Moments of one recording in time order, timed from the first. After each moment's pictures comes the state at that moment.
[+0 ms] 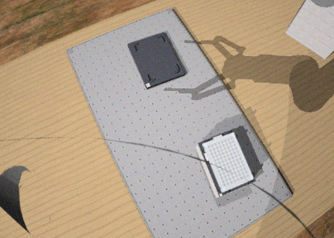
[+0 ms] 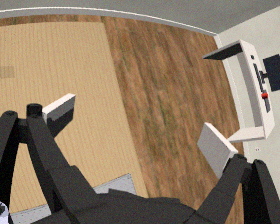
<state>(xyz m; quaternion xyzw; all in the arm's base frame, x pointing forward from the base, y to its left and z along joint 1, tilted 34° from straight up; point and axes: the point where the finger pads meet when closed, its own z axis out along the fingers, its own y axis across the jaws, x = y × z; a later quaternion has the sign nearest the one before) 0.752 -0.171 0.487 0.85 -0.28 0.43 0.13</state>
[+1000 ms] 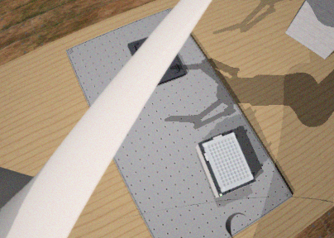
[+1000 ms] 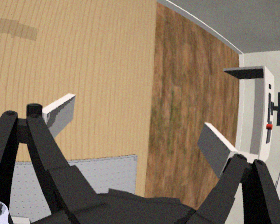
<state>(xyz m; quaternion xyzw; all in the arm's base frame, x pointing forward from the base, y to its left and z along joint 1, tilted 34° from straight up) 0.762 -0.083 0.400 0.90 -0.13 0.38 0.15</state>
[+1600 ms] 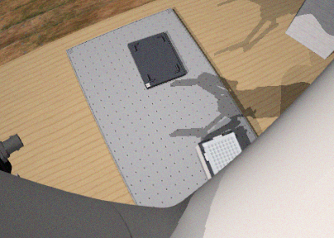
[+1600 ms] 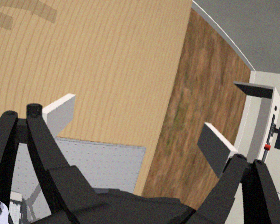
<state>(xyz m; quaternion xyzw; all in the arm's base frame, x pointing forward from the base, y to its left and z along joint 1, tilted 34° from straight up) 0.757 -0.031 0.348 0.92 -0.04 0.35 0.17</state>
